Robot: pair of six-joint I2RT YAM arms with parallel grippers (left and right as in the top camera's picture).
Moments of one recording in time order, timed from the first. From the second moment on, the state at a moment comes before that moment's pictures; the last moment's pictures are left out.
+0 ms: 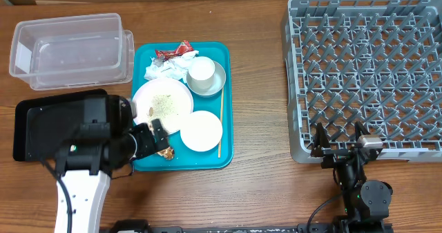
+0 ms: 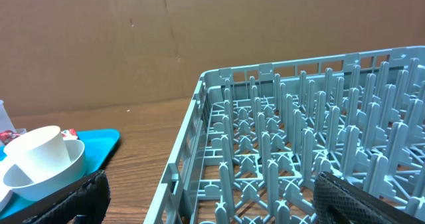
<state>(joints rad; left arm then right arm) 0.01 1.07 1.00 -1.16 0.22 -0.40 0.05 0.01 0.02 -0.04 -0.03 0.15</state>
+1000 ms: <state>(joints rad) -0.12 1.46 0.83 -0.89 0.00 -0.76 0.05 0.01 0.02 -0.03 -0.03 0.15</state>
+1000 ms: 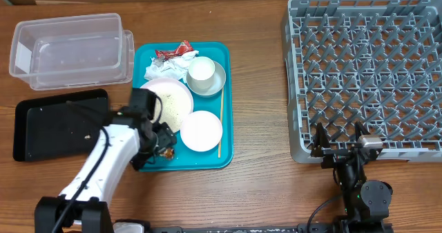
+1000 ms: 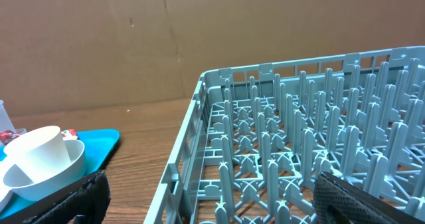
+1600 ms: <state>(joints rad) -0.14 1.46 0.71 -0.67 -0.02 -0.85 0.05 0.01 0.02 -0.03 -0.03 0.15</state>
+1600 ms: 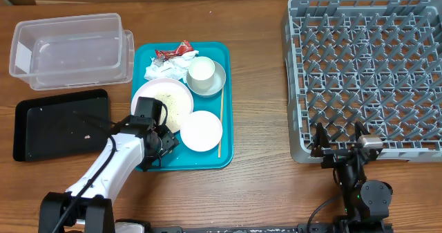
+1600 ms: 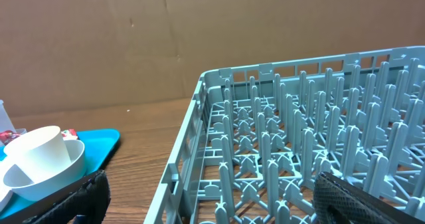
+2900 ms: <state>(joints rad) -0.12 1.46 0.82 -0.82 -0.03 -0.85 0.05 0.01 0.02 -0.03 -0.03 0.15</state>
